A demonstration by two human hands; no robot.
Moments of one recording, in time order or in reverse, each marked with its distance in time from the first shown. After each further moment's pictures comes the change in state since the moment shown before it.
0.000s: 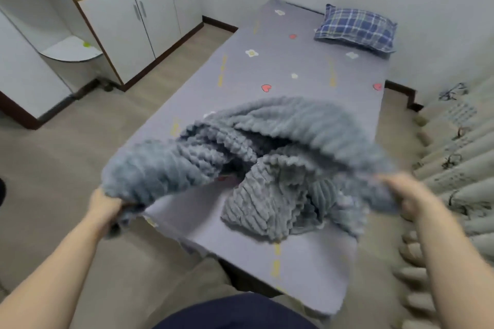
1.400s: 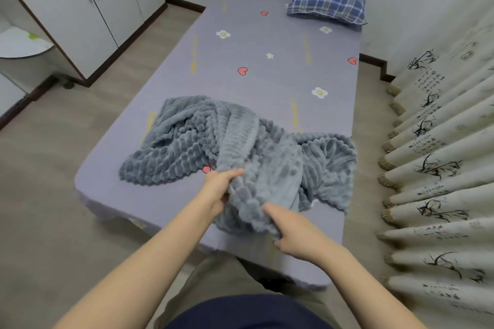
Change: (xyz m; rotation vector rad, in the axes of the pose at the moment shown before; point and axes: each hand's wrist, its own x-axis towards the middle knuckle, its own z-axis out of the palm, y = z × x) left_hand -0.137 0.119 0.160 -0.492 -0.759 -0.198; right_hand -0.133 0.033 0.157 -0.921 -0.480 -0.579
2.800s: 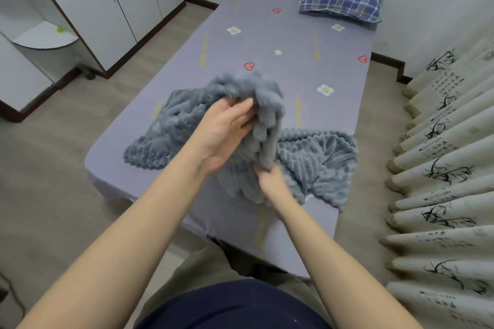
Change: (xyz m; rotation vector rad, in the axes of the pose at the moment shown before) left_hand -0.089 0.058 0.076 -0.113 -0.460 0.540; right_hand 0.048 0.007 -0.012 1.026 0.416 0.287
